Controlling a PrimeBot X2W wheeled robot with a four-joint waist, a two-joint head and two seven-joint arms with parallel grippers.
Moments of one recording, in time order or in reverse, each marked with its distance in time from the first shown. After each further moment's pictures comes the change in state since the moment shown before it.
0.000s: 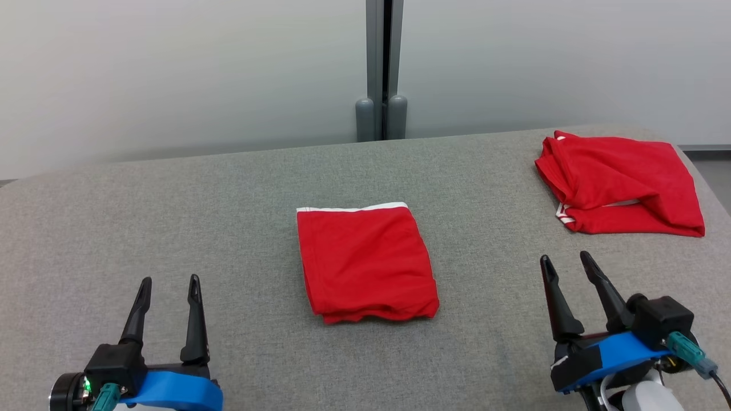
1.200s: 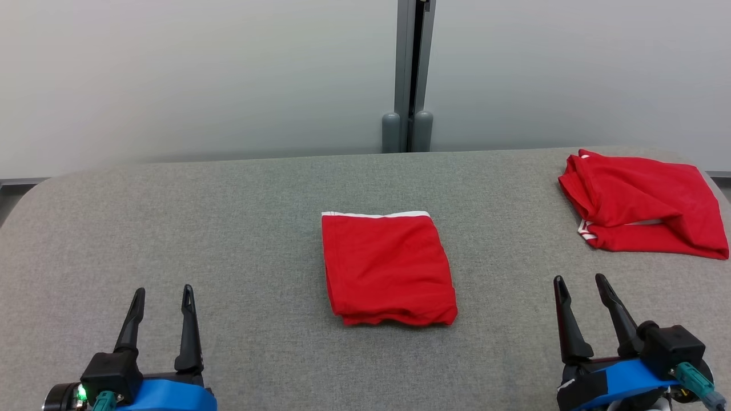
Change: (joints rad) left arm 0.026 0.001 0.023 0.006 0.021 0.000 0.000; right arm 0.111 0.070 -0.101 -0.087 -0.089 0.000 0.000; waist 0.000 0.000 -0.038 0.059
